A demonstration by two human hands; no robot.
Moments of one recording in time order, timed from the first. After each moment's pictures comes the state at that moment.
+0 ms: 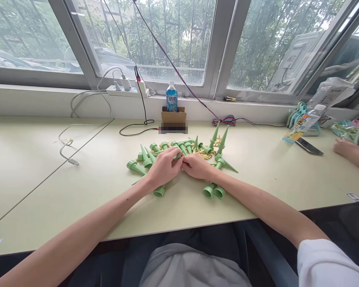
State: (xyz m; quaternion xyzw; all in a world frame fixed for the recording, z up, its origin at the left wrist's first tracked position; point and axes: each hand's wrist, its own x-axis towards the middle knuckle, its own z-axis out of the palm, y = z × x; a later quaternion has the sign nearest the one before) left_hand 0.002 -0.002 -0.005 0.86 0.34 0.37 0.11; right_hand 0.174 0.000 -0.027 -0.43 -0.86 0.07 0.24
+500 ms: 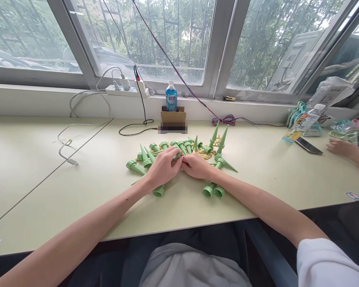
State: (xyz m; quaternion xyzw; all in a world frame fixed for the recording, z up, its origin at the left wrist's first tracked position) left_hand 0.001 -0.001 -0.006 0.86 0.34 0.37 0.10; right_hand 0.173 0.001 -0.028 -0.43 -0.87 0.06 0.24
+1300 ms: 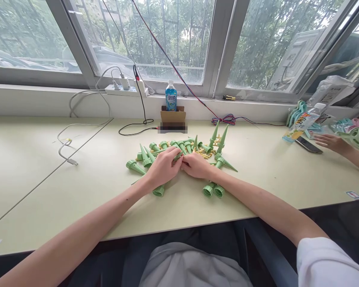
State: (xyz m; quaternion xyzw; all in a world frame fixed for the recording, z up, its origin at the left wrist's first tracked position) left_hand 0.001 -0.002 -0.004 0.87 0.35 0.34 0.10; right_hand 0.173 0.000 -0.028 -0.45 -0.87 0.05 0.22
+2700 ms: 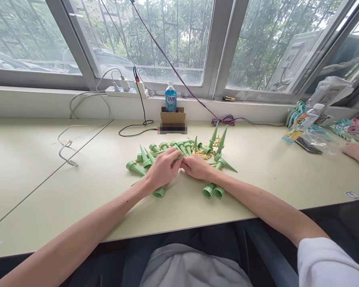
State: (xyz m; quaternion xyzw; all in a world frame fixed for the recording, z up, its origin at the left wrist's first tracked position) left_hand 0.000 0.001 -0.008 0.87 0.30 0.38 0.06; right_hand 0.175 0.002 -0.030 -0.44 -0.87 0.04 0.20
